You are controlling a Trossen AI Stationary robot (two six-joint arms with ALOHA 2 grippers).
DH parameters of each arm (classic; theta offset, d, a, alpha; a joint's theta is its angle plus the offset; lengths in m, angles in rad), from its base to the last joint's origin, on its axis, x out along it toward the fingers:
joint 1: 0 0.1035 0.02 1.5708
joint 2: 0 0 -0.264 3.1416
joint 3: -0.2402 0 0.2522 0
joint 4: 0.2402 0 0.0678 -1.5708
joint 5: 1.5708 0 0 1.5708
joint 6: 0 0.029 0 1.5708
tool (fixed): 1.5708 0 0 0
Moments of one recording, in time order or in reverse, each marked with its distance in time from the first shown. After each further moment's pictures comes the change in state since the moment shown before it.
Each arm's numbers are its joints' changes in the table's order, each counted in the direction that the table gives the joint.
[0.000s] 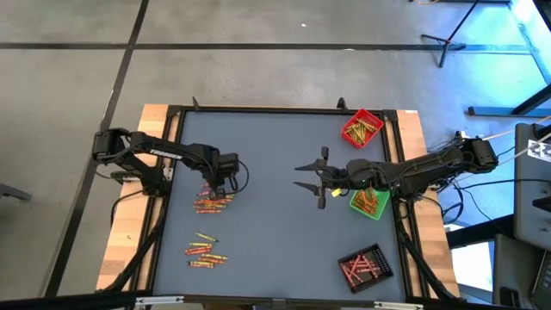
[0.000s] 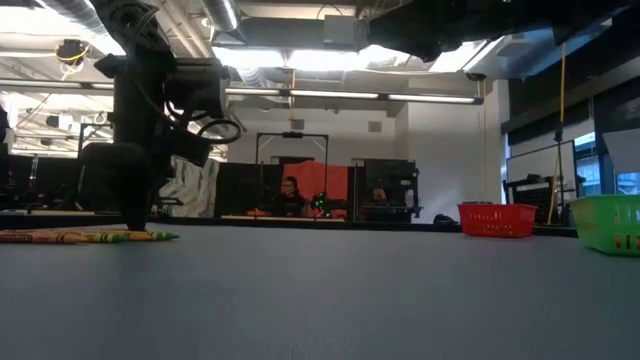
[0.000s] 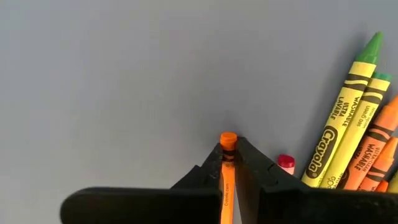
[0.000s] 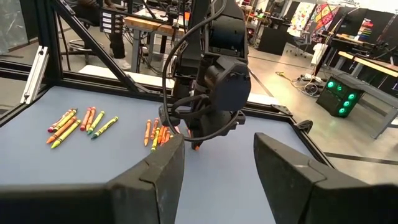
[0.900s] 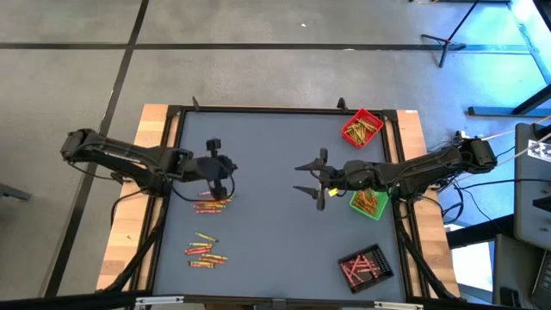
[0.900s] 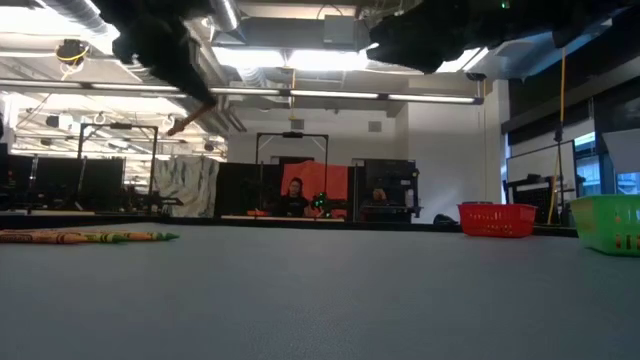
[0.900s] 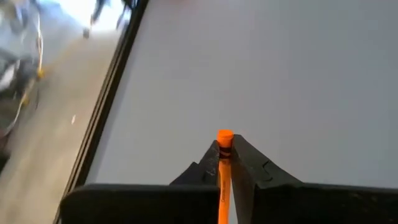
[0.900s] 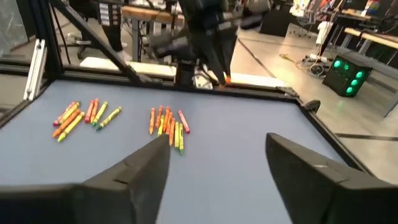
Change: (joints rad) left arm -0.316 0.406 -0.115 -0.168 -0.459 0.132; right arm 0.000 -0.014 -0.001 0.047 0.000 0.080
